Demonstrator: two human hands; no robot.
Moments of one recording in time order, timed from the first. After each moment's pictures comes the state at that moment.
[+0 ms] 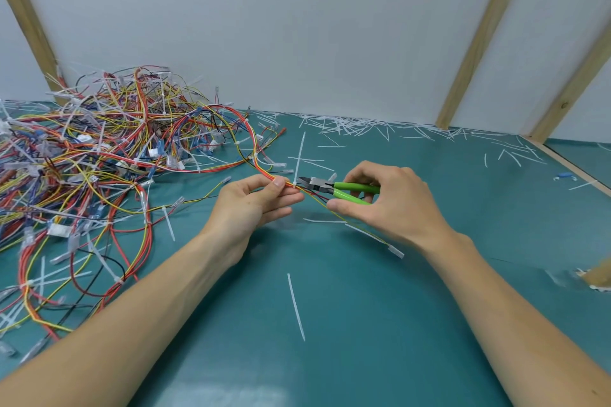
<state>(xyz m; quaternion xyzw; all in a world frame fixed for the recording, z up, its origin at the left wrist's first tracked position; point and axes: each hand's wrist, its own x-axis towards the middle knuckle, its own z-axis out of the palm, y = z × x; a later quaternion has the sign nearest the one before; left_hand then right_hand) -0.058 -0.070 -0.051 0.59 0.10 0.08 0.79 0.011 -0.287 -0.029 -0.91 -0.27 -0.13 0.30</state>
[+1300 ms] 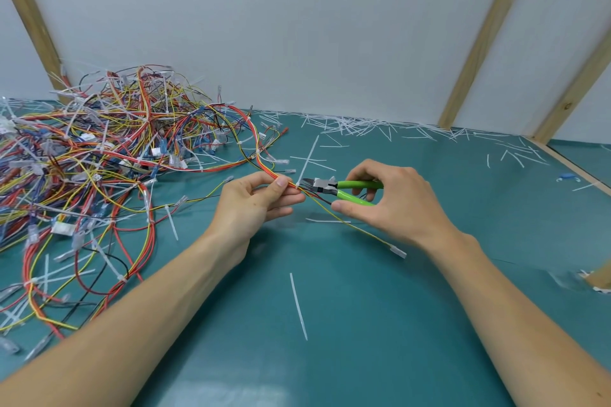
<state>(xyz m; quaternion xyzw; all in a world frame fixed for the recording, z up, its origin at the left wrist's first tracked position) -0.059 -0.070 -0.052 0.62 0.09 0.11 0.77 0.009 -0.288 -0.025 -0.91 -0.27 -0.12 0.28</state>
